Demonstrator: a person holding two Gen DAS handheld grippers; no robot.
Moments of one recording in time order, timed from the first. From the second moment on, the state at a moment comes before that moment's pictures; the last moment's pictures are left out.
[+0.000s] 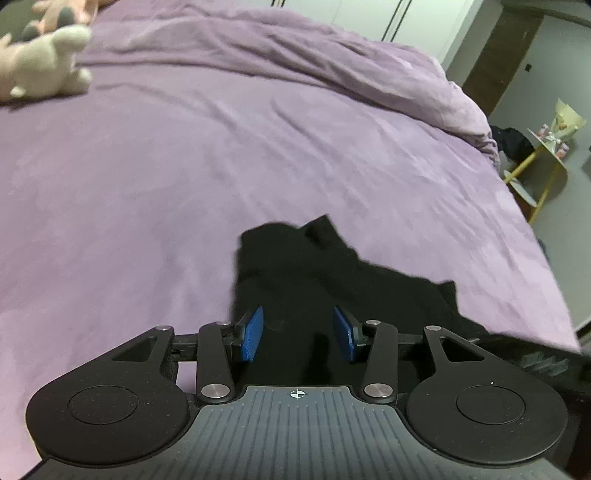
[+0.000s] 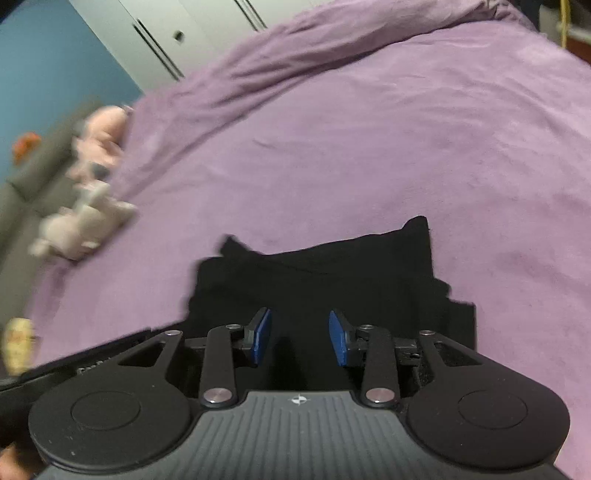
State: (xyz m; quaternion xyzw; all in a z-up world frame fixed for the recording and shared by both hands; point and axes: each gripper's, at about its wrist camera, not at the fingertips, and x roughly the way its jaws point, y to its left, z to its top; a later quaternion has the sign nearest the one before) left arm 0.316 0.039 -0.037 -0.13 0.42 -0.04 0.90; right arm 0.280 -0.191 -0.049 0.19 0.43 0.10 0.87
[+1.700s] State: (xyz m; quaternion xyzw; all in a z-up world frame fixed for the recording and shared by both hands) left arm 0.179 0.102 -0.058 -0.29 0.44 -0.08 0.85; right arm 0.115 -0.288 -0.090 0.54 0.39 0.12 0.74
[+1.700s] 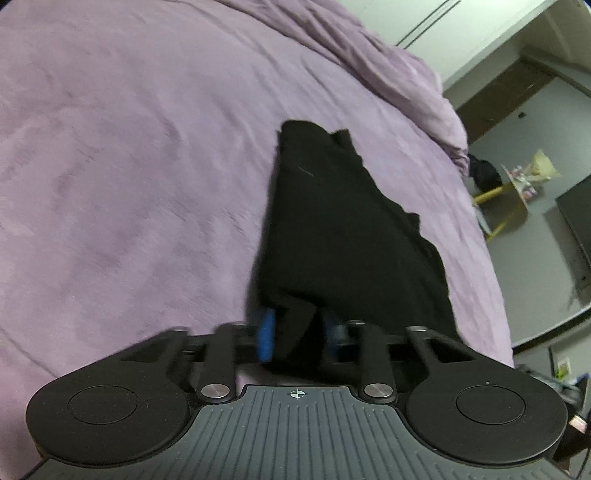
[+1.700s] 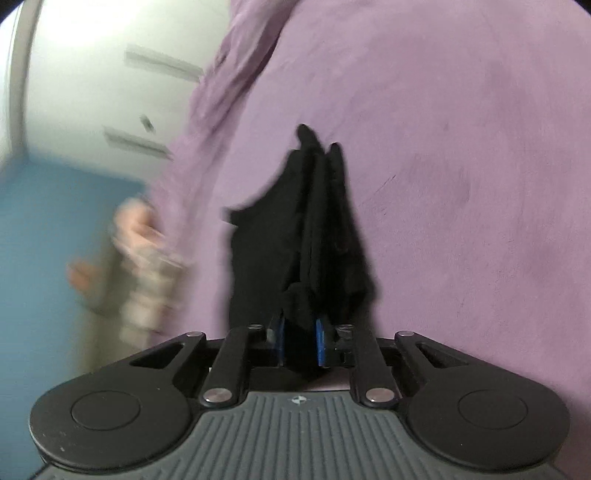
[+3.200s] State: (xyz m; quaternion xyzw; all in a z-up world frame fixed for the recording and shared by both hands) left arm 0.125 0.040 0.004 0.01 0.47 0.06 0.88; right arm 0.093 -0.148 -0.004 0.01 0.52 -0.02 0.86
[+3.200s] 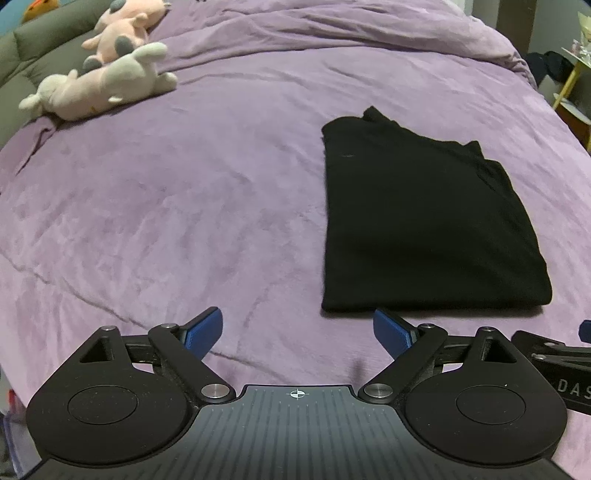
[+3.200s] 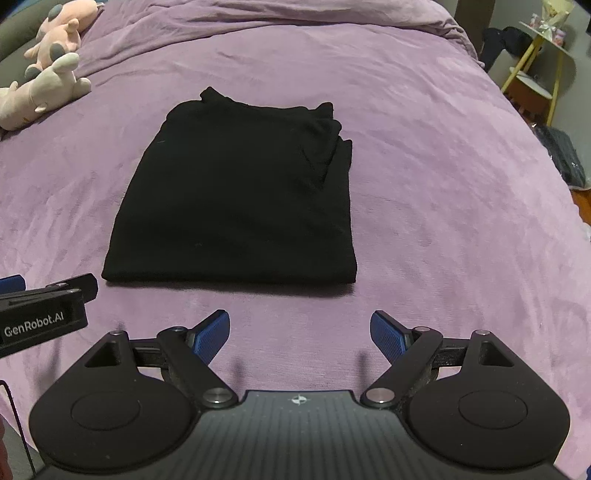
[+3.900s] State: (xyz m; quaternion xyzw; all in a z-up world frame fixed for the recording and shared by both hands) left arm 0.123 0.030 0.007 0.03 0.47 0.06 0.88; right arm 0.091 -0.146 -0.002 0.00 0.51 -0.02 0.86
